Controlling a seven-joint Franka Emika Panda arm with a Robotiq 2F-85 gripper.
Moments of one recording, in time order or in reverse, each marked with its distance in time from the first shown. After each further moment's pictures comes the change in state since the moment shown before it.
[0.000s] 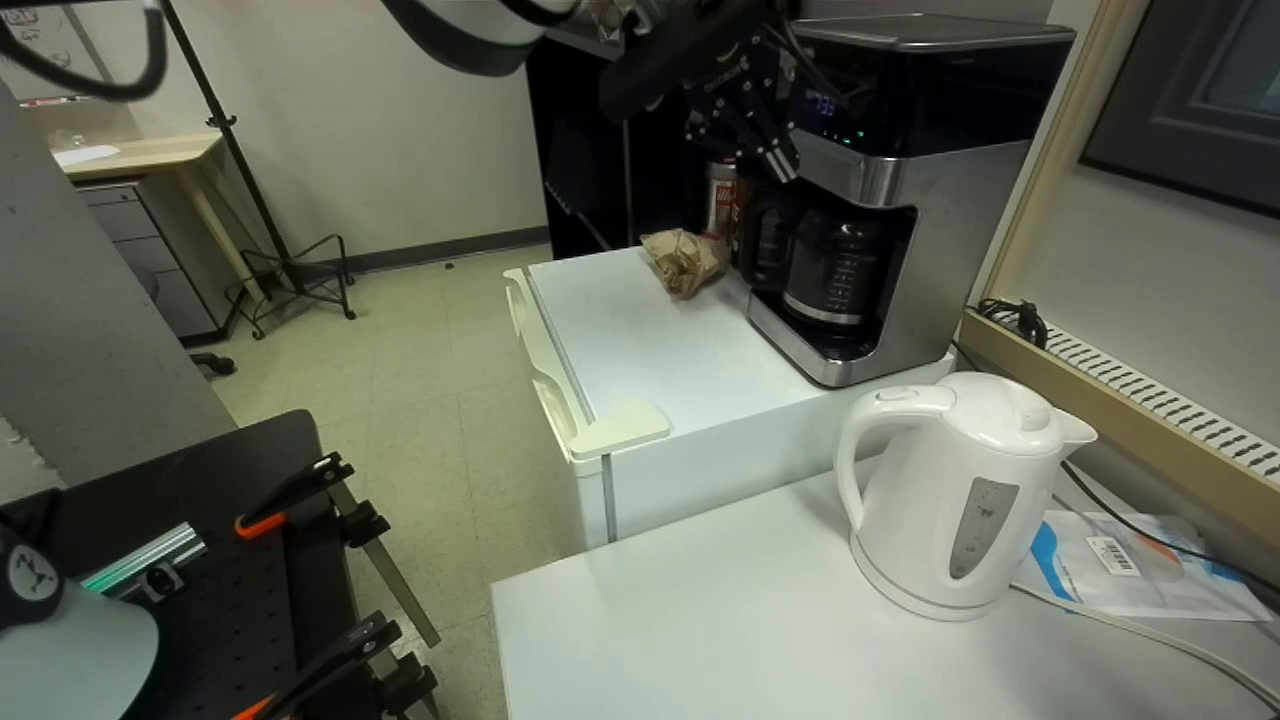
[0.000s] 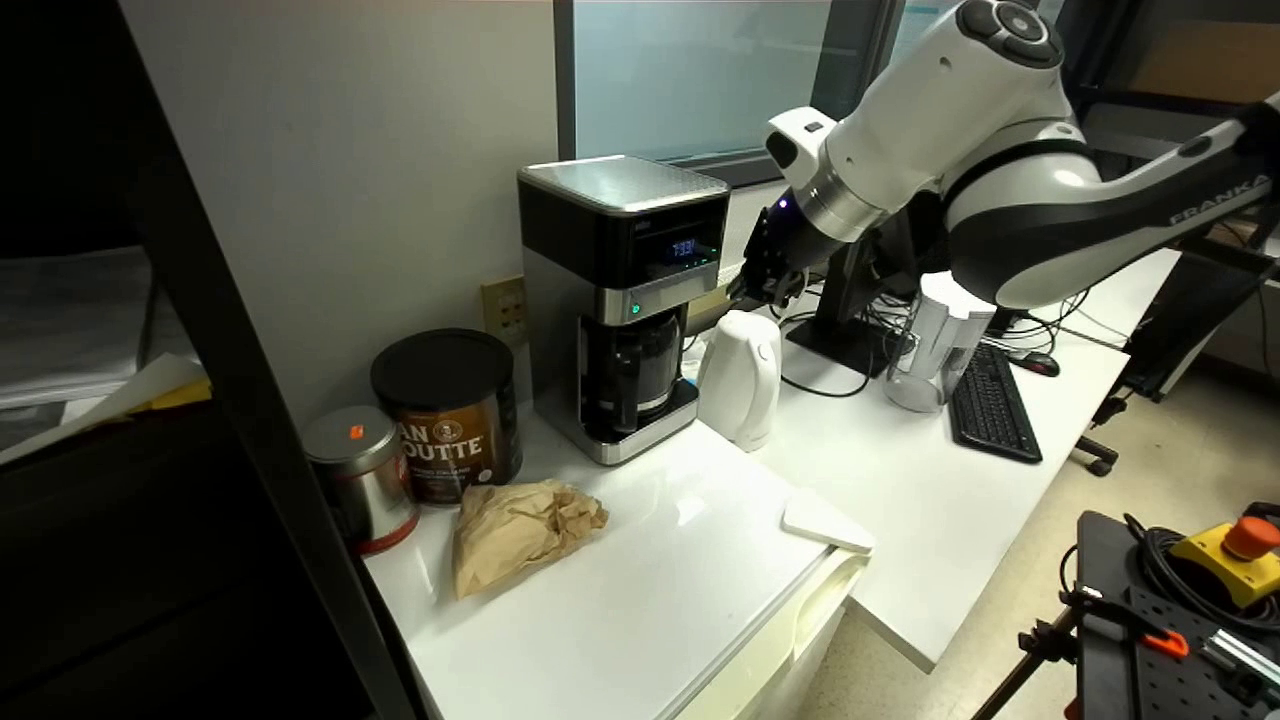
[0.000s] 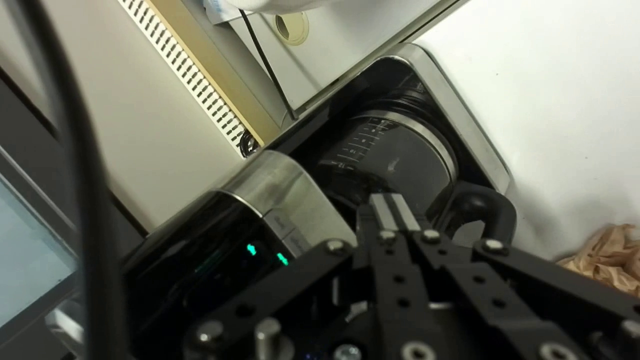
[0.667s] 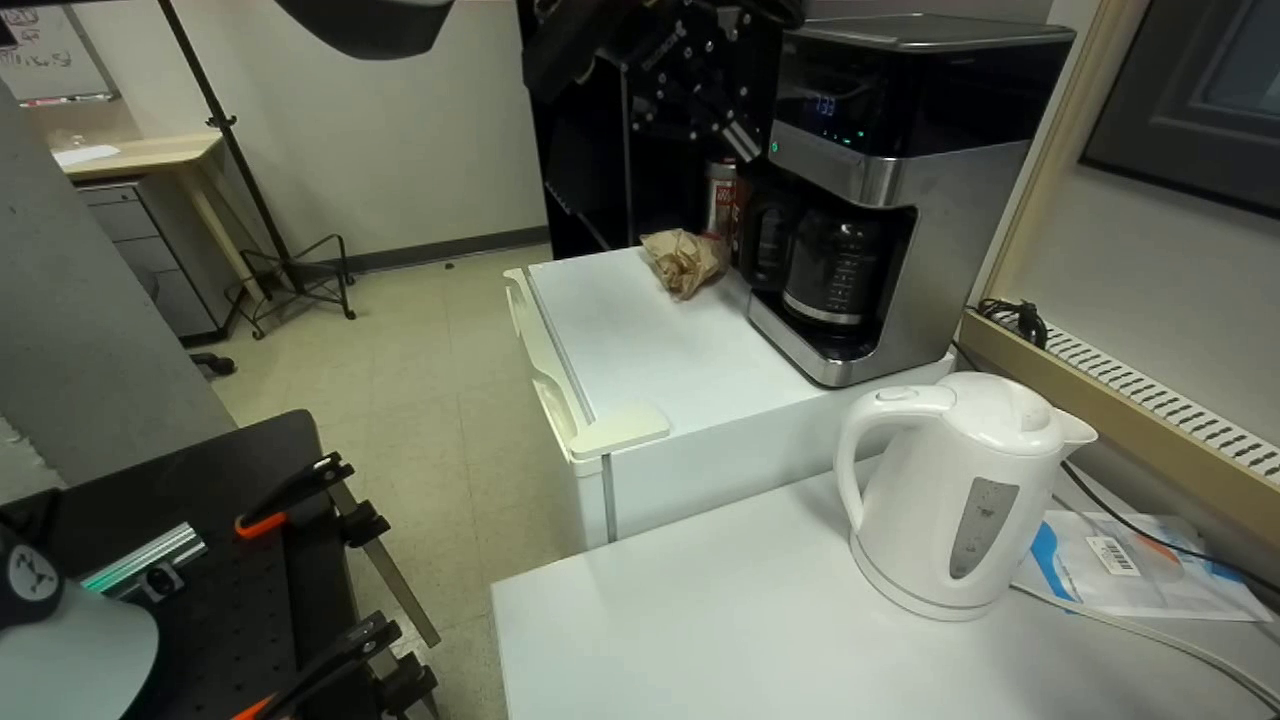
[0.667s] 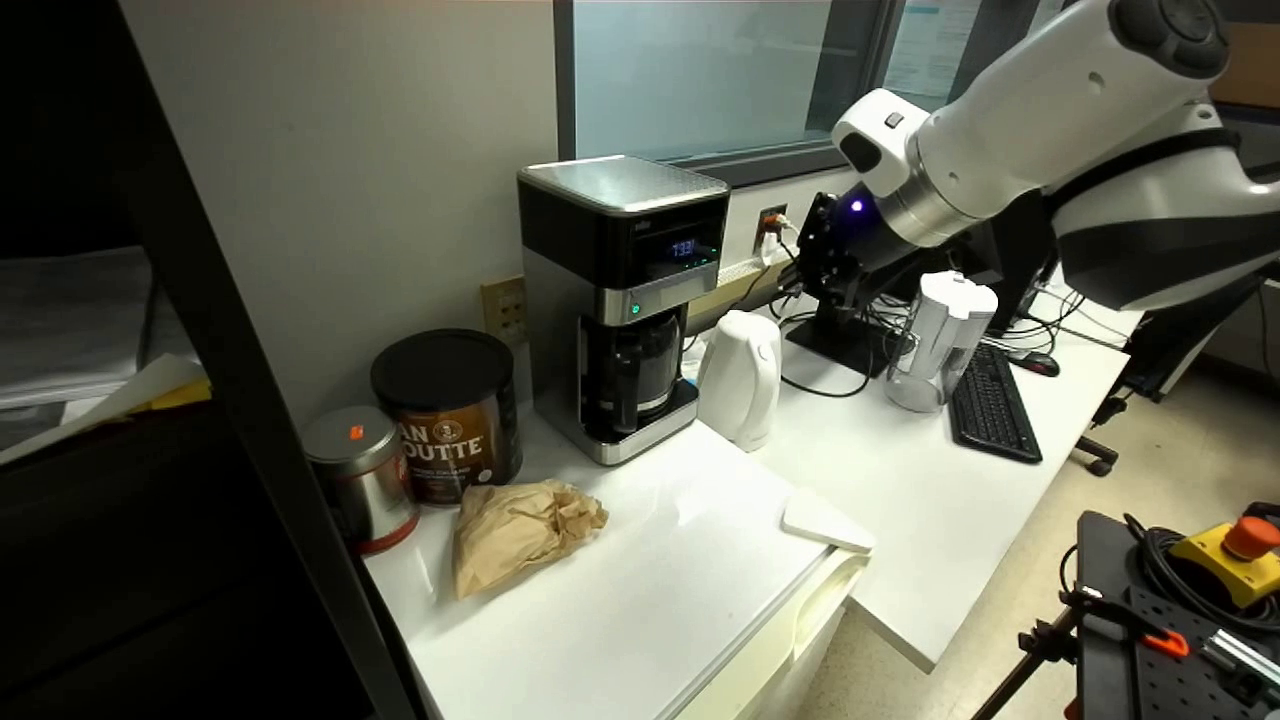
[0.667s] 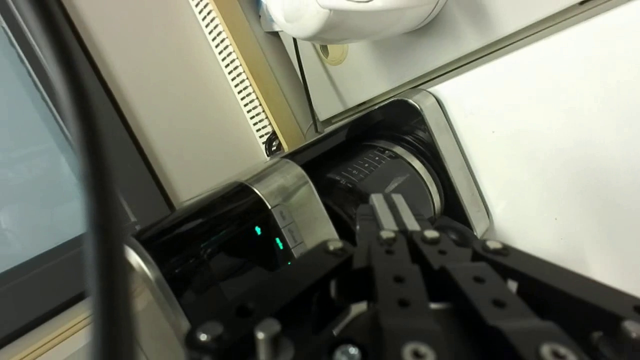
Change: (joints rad) arm 0.005 -0.202 0.001 -0.175 -0.276 -0.033 0.081
